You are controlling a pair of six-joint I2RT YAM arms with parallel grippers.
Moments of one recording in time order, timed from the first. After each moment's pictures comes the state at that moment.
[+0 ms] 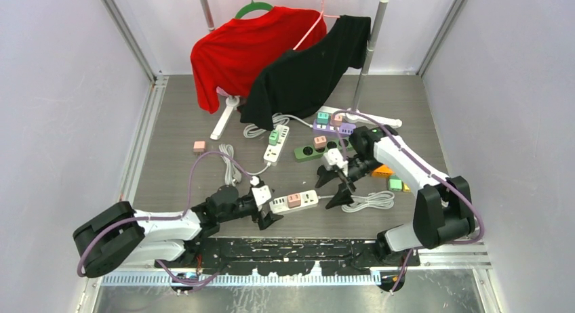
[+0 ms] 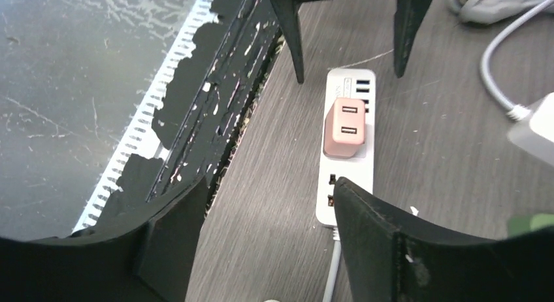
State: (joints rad) left arm -0.95 1.14 0.15 0.70 0.24 0.13; right arm 0.28 1.41 1.01 -1.42 -1.19 -1.75
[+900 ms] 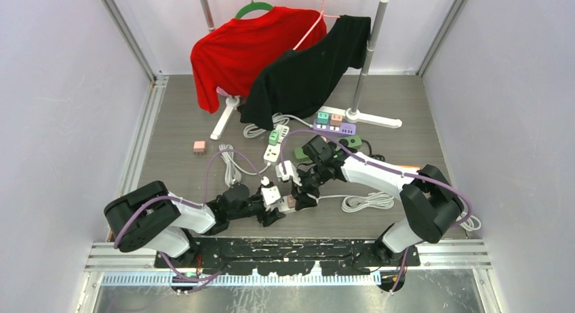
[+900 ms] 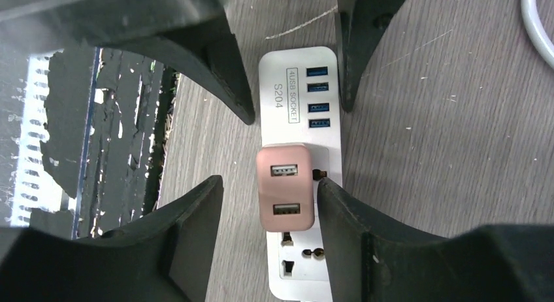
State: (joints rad) left arm -0.95 1.44 0.19 0.87 0.26 0.14; right arm 0.72 1.51 0.90 -0.53 -0.76 -0.79
